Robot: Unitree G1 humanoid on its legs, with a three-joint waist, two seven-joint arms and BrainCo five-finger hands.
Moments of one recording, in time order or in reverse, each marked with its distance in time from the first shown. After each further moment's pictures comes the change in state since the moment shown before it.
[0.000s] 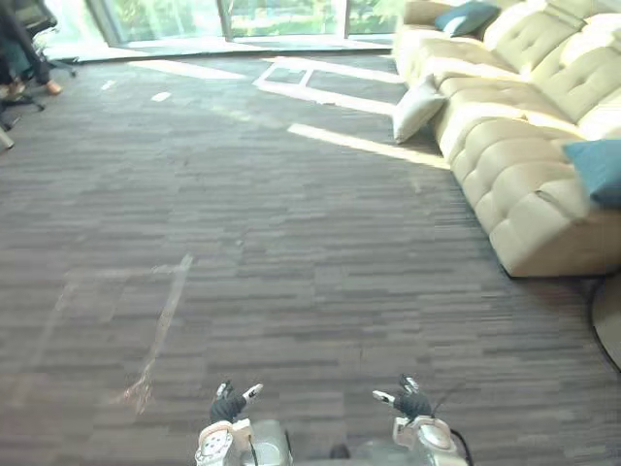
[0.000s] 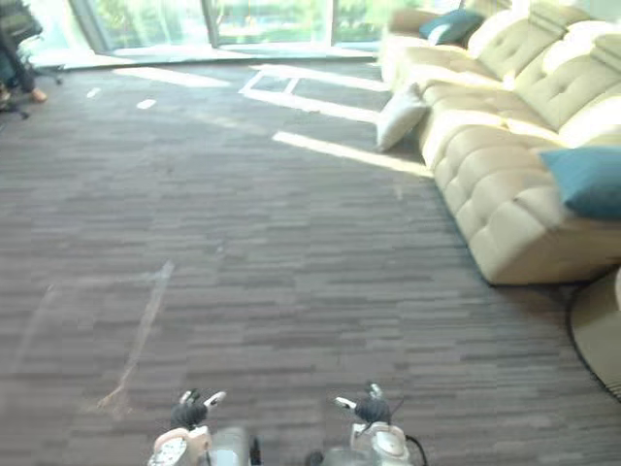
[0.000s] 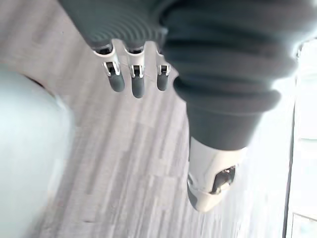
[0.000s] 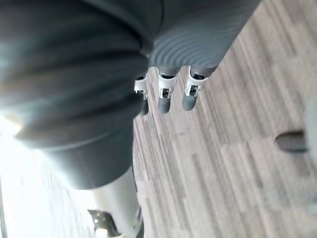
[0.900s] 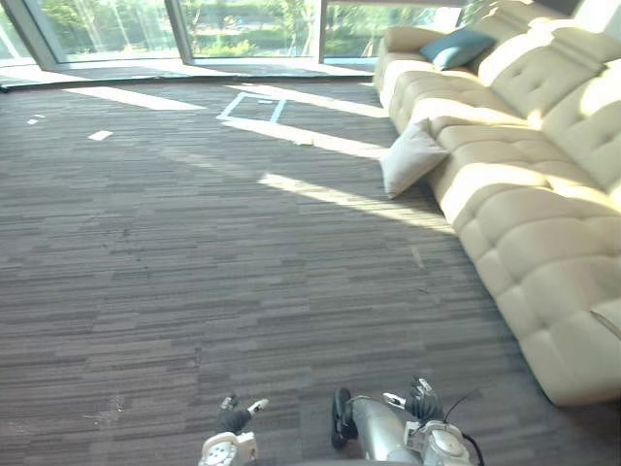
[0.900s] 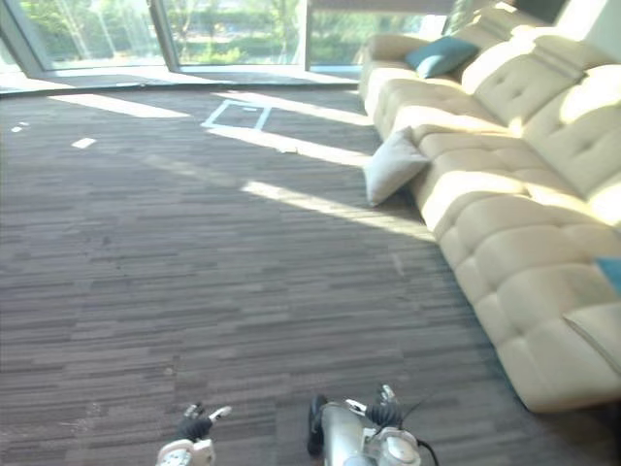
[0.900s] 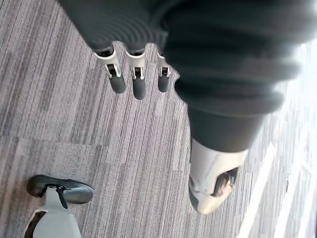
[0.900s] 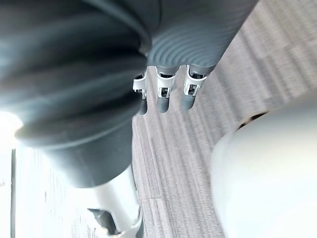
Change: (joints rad) left arm -0.016 -0.030 -0.026 0.096 0.023 0.013 0.002; right arm 0.055 -0.071 -0.008 -0.085 -0.005 -0.020 -0.004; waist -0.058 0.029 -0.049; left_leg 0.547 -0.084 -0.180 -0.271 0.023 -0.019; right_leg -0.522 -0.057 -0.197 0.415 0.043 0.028
